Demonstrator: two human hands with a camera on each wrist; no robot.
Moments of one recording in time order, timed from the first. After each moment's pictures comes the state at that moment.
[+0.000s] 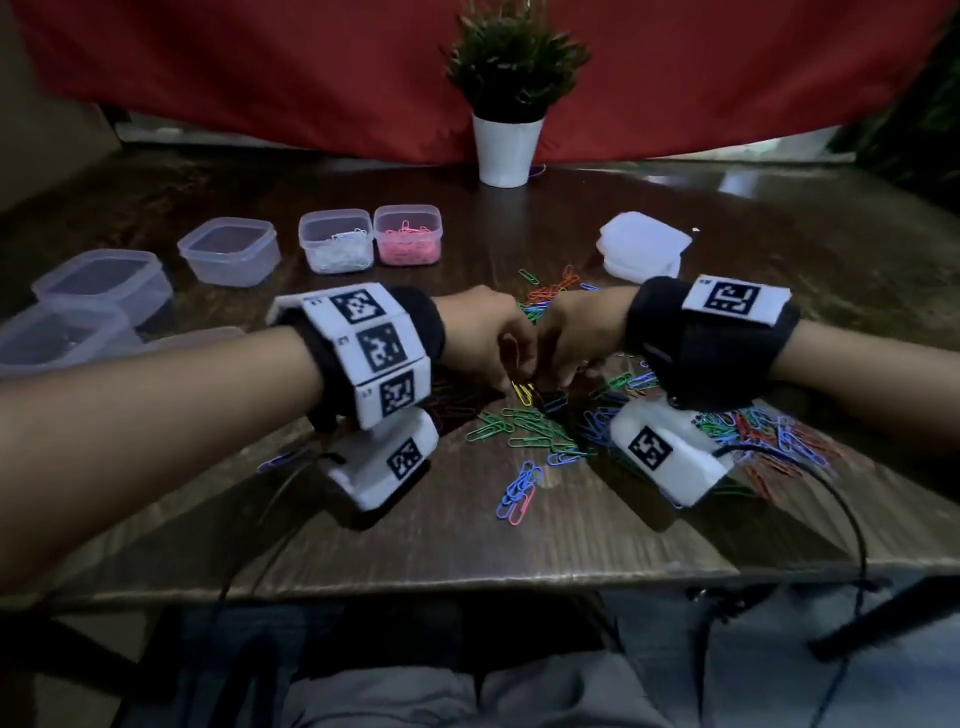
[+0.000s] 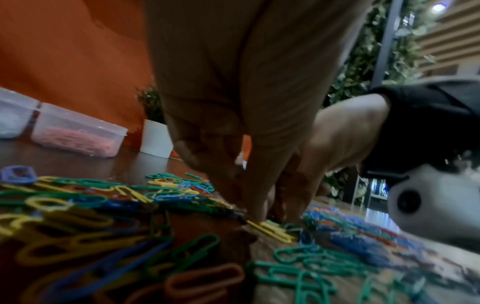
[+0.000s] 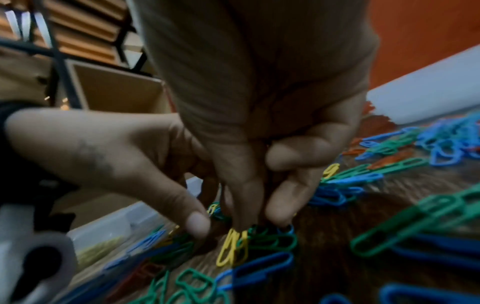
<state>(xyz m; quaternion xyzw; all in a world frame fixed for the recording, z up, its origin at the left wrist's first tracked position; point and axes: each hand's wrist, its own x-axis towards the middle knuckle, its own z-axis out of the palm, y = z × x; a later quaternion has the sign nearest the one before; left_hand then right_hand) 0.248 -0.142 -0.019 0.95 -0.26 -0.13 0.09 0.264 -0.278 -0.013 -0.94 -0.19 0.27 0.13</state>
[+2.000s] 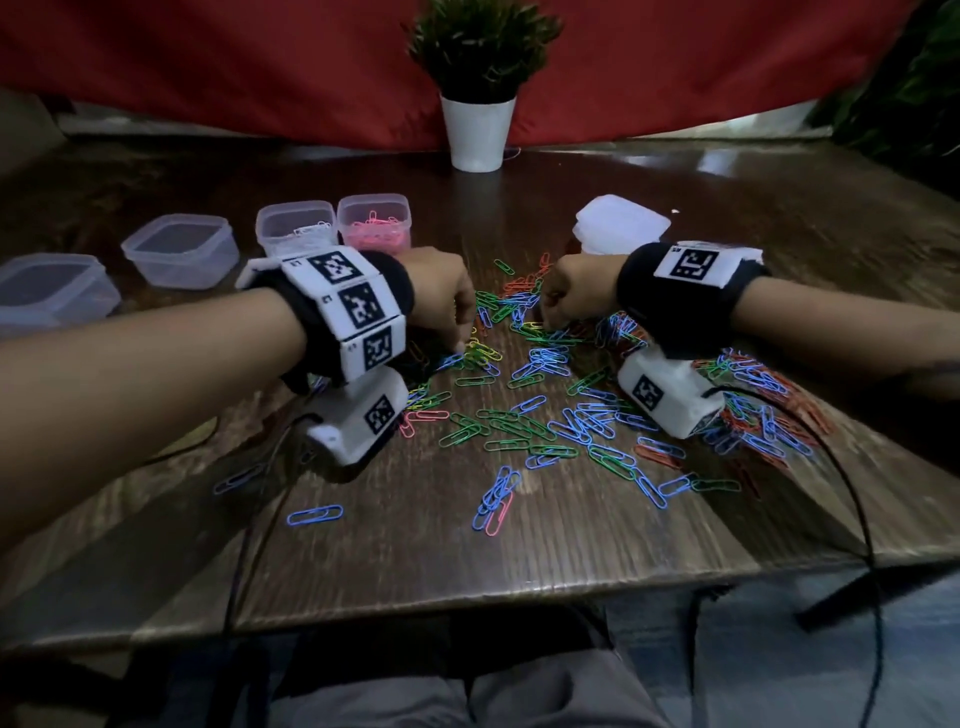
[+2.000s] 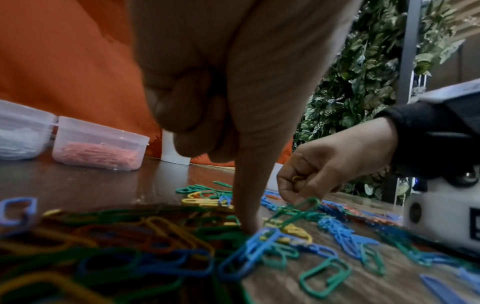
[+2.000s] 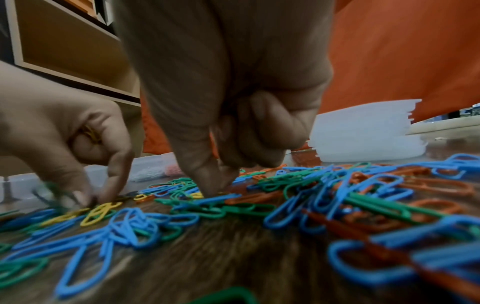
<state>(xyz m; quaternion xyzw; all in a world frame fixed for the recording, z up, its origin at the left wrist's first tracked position) 0.285 -0.134 -0.017 0.98 -0.16 -0.12 0.03 0.321 -0.303 -0.026 -0.96 -0.20 0.17 0.07</state>
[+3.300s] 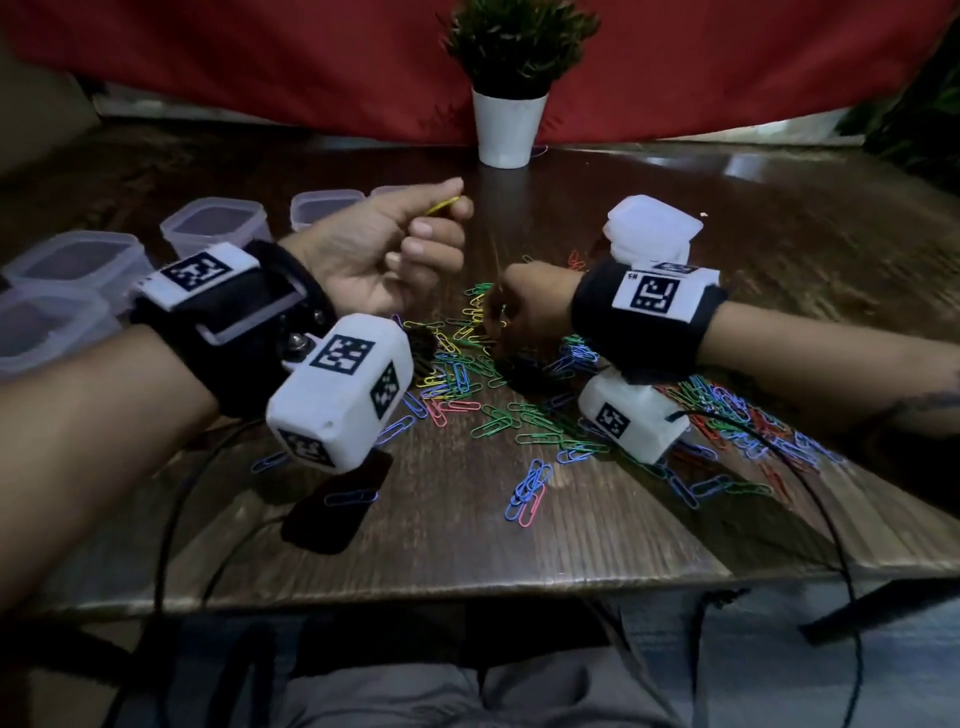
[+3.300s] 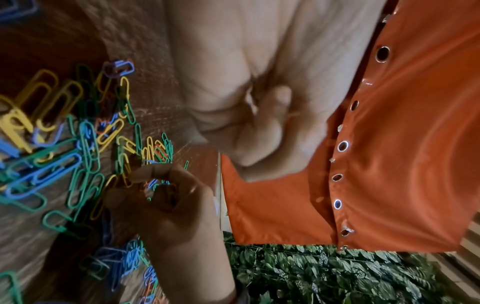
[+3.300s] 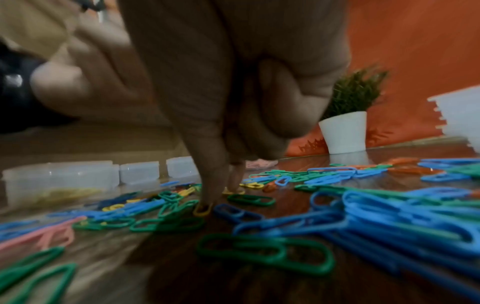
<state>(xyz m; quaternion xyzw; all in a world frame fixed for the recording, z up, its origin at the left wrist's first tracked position) 0.243 -0.085 0.010 0.49 -0.06 -0.30 0.82 0.281 -0.241 -0.024 -0.95 -0.27 0.15 0.09</state>
